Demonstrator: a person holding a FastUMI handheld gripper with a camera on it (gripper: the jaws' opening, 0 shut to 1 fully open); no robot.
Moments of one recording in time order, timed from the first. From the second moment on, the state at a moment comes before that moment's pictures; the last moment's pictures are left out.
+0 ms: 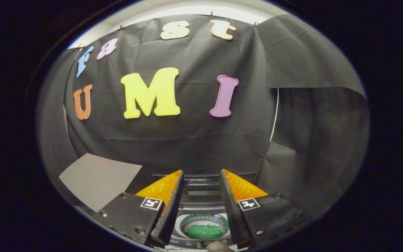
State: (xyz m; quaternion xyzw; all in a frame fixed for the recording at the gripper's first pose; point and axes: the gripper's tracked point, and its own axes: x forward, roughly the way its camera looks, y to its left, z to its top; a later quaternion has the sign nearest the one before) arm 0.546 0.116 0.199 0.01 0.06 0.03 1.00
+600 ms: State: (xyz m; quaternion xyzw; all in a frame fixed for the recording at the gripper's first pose) arm 0.697 0.120 0.160 0.02 0.13 0.04 0.99
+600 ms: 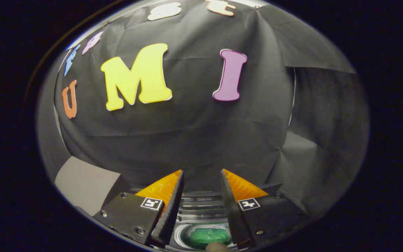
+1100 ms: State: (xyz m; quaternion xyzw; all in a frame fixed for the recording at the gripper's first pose) arm 0.737 0.112 0.101 0.01 0.16 0.03 0.99
